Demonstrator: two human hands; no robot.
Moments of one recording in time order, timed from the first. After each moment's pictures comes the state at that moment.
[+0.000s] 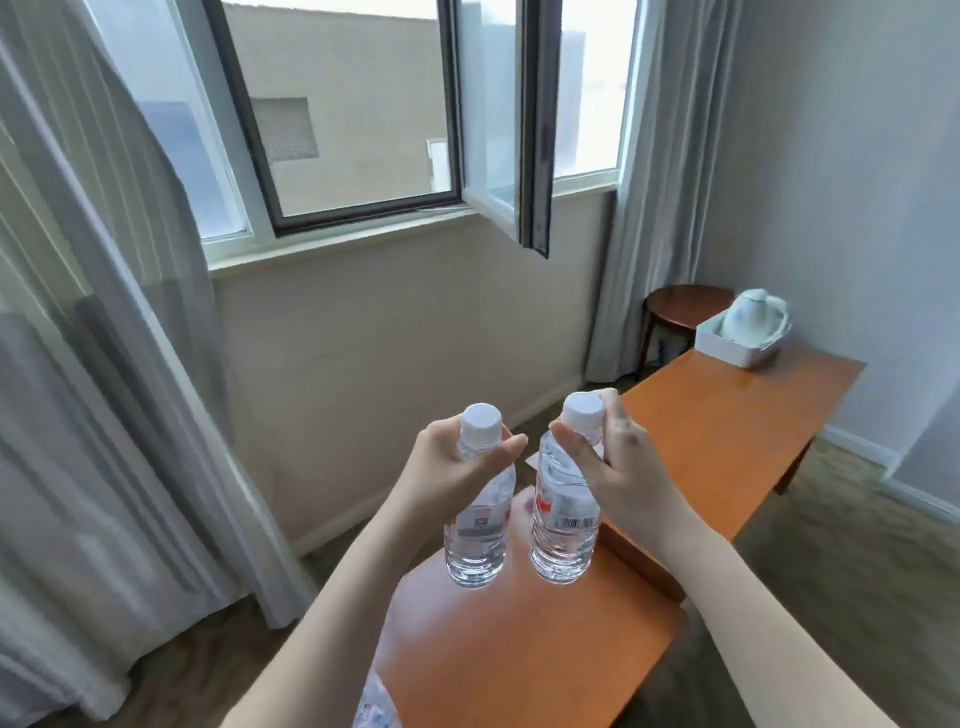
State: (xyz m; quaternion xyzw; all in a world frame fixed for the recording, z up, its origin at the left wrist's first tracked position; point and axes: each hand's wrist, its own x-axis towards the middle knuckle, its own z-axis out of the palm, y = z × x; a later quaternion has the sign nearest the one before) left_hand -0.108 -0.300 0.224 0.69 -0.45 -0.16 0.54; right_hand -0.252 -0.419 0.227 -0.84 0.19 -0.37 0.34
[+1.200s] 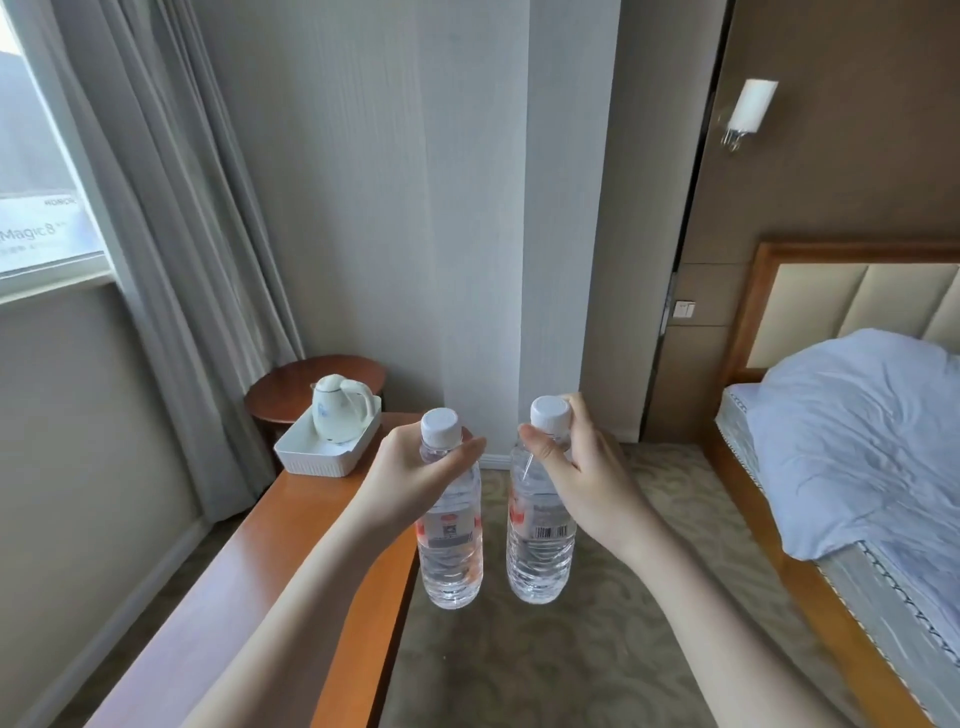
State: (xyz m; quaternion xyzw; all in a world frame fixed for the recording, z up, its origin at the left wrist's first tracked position) left_hand -0.429 -0.993 0.248 0.47 -0.70 -0.30 0.45; right_hand -0.621 -0.974 0.256 -0.71 0.49 -0.46 0.21
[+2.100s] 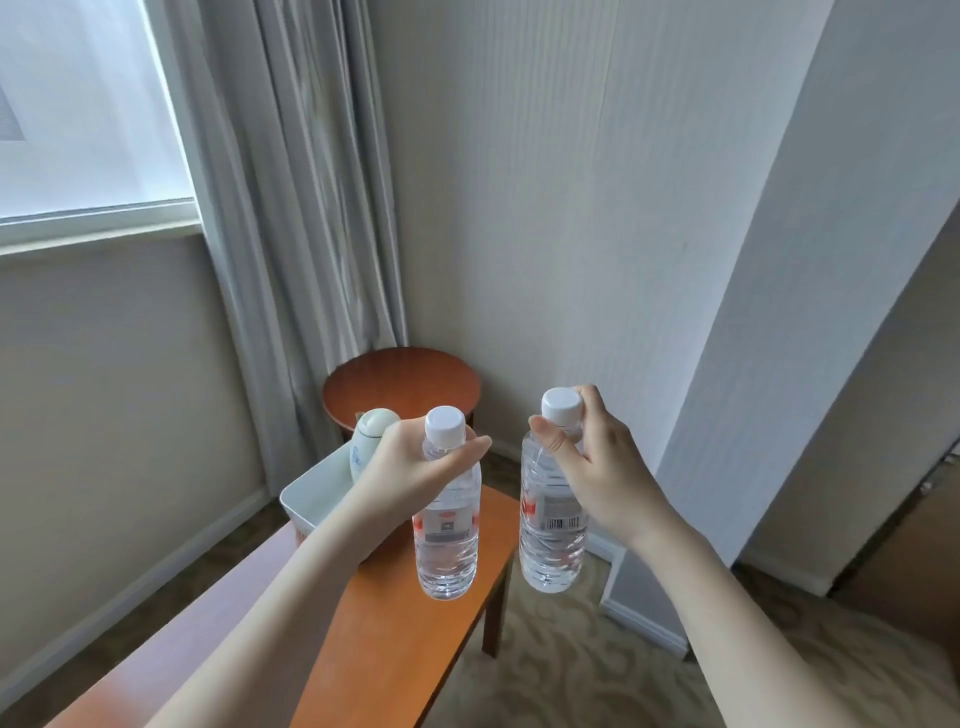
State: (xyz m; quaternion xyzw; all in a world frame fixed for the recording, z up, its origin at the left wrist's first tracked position) left_hand -0.389 -1.449 0.208 0.59 -0.58 -0.22 0.52; right_hand -0.578 -1.511 0.232 -0.81 0.35 -0.37 0.28
